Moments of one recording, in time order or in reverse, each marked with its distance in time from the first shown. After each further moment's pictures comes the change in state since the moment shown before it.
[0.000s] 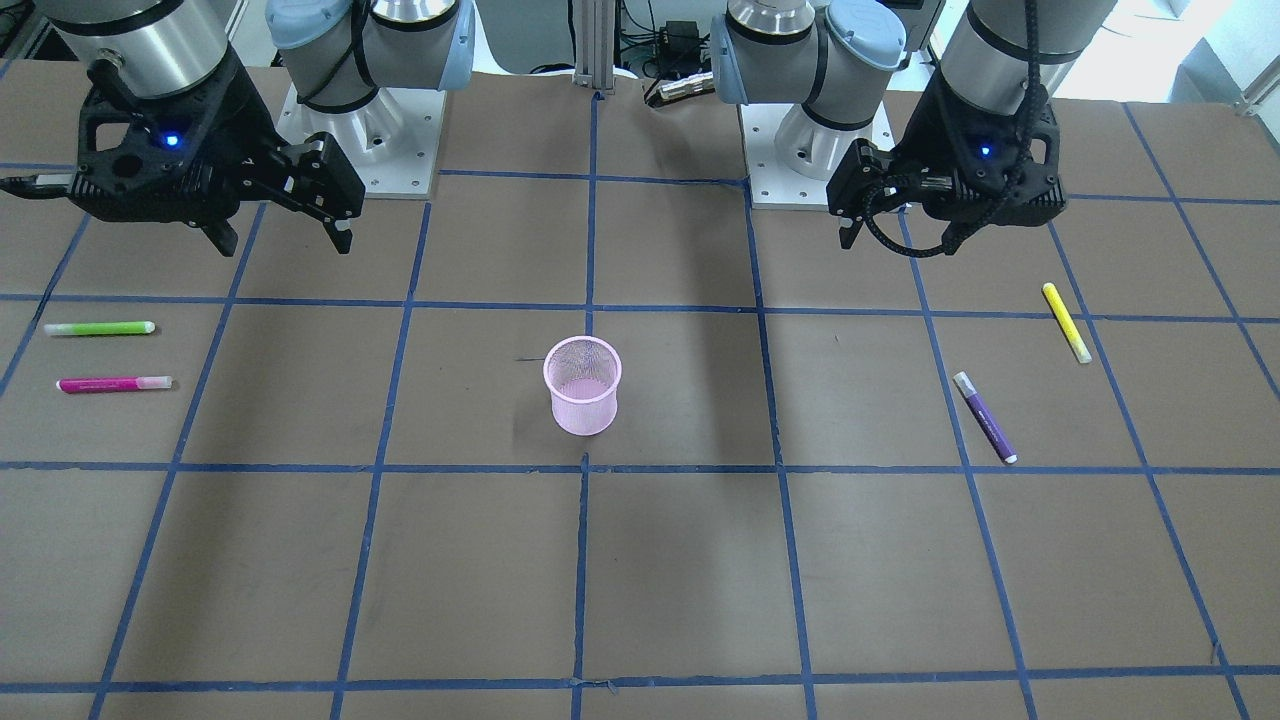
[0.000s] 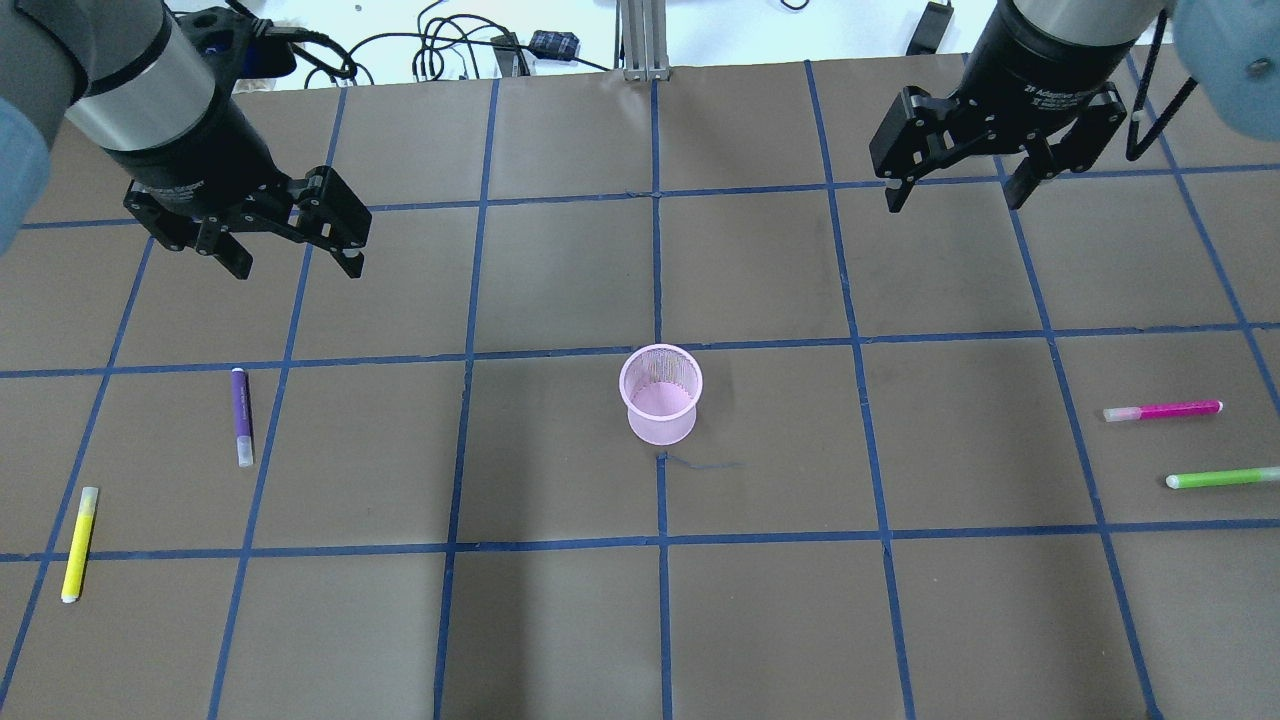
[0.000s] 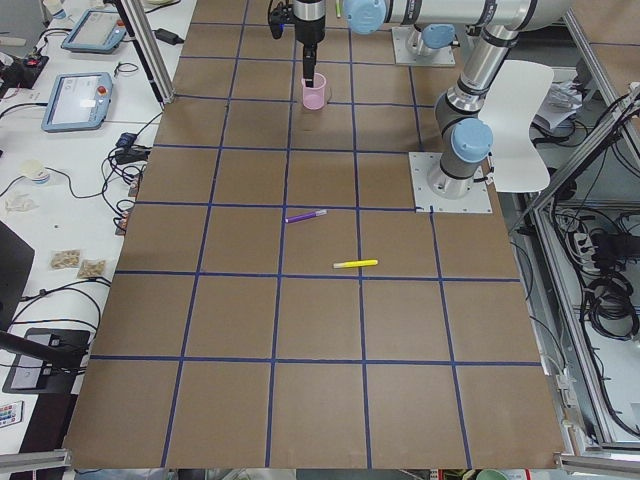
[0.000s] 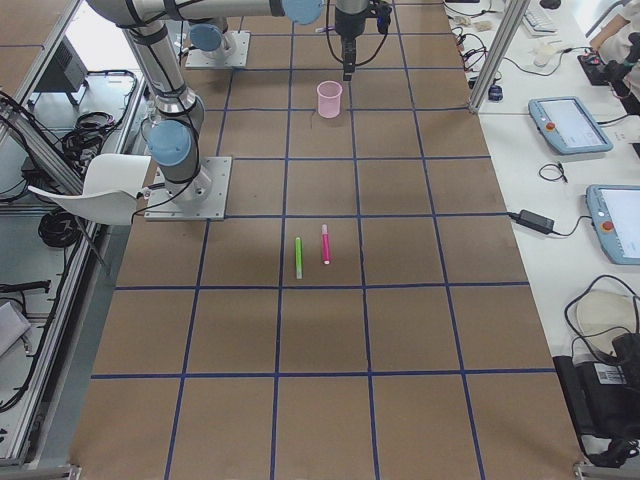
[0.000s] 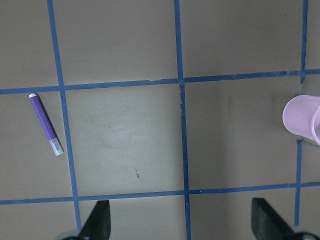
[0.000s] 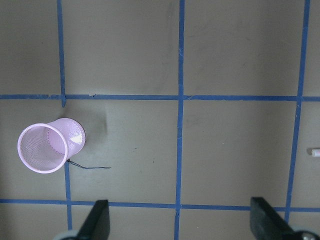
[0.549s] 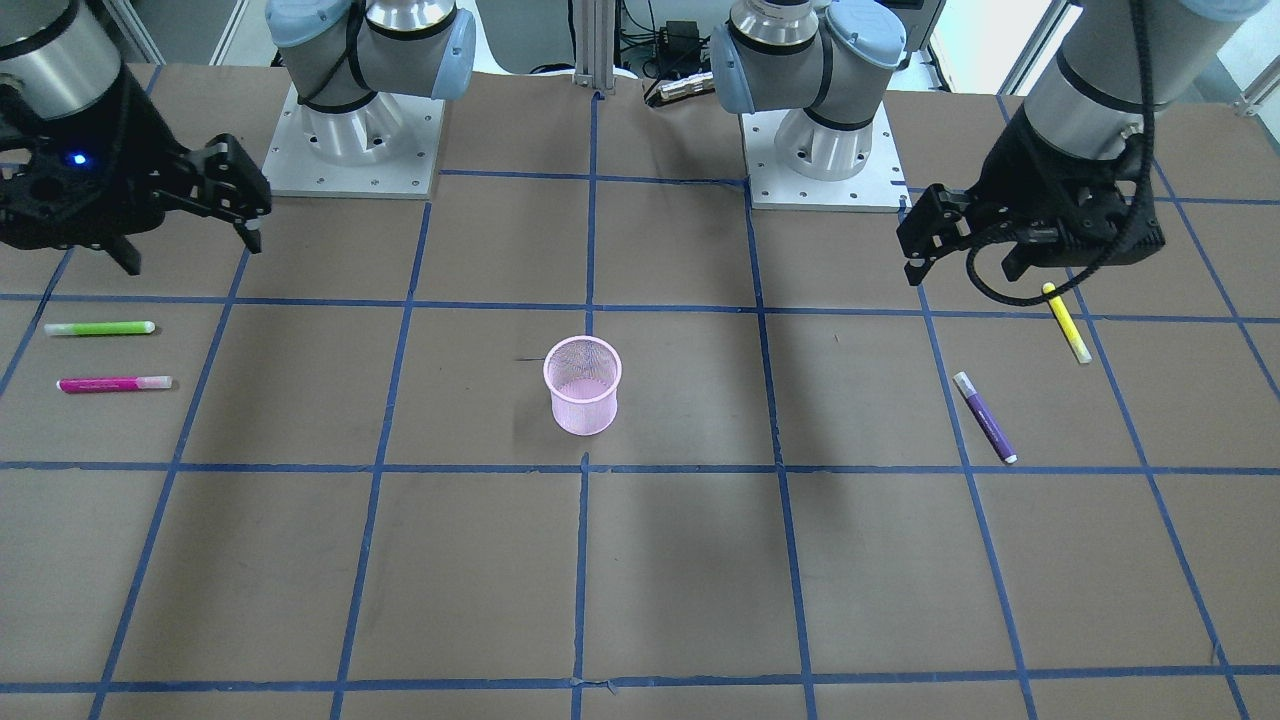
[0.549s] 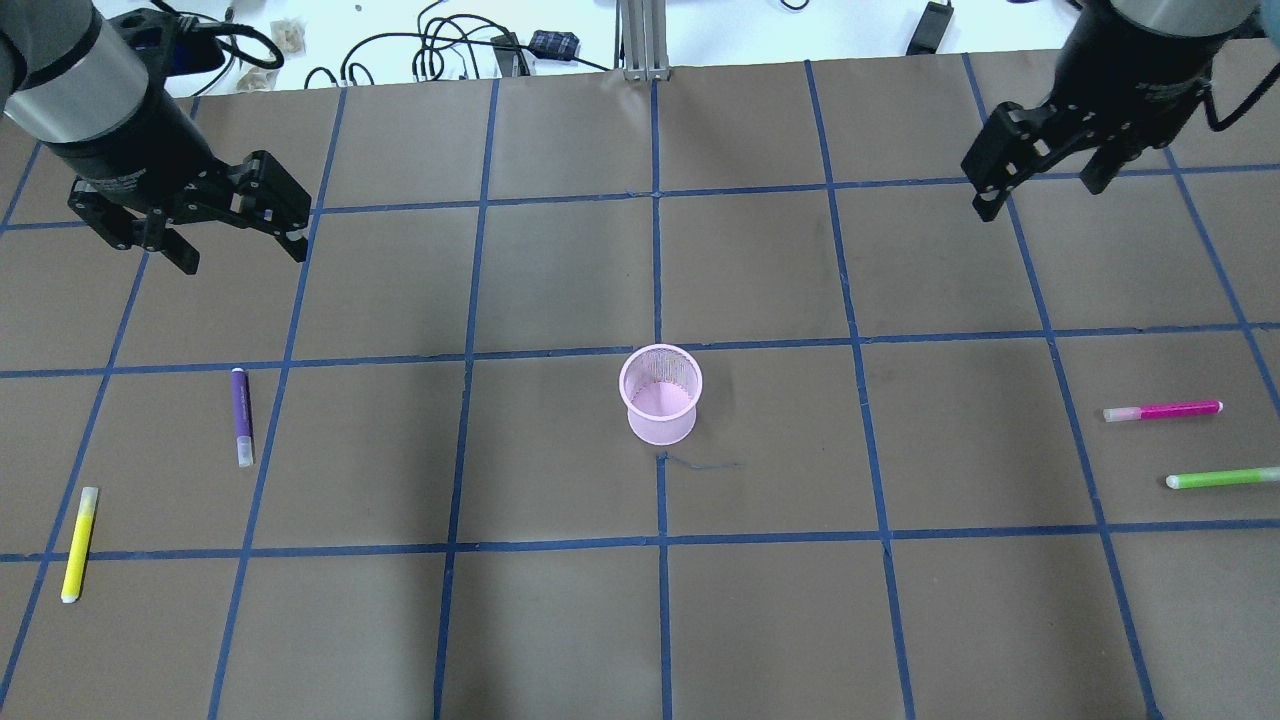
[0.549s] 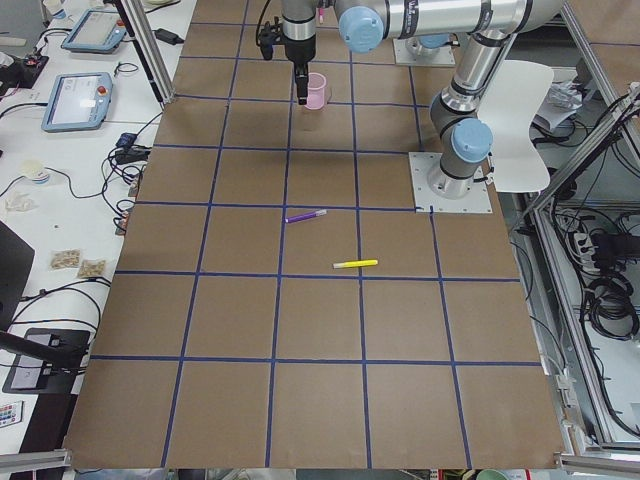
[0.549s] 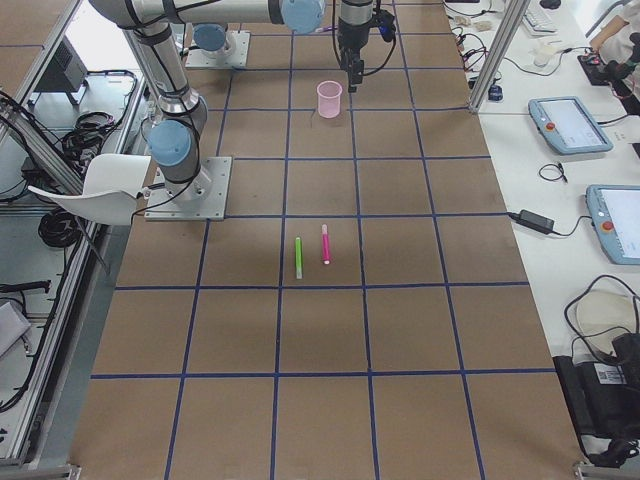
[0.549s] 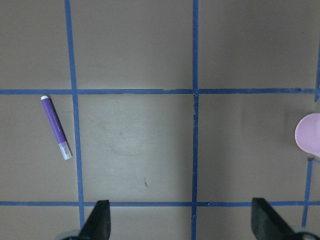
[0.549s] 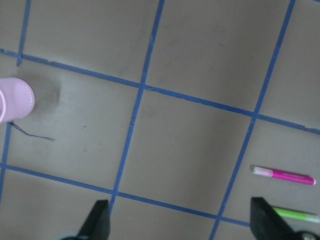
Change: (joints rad) left arm 0.143 -0.036 -0.003 0.029 -0.002 -0.005; right arm -0.162 0.008 0.007 0.027 -0.061 -0.437
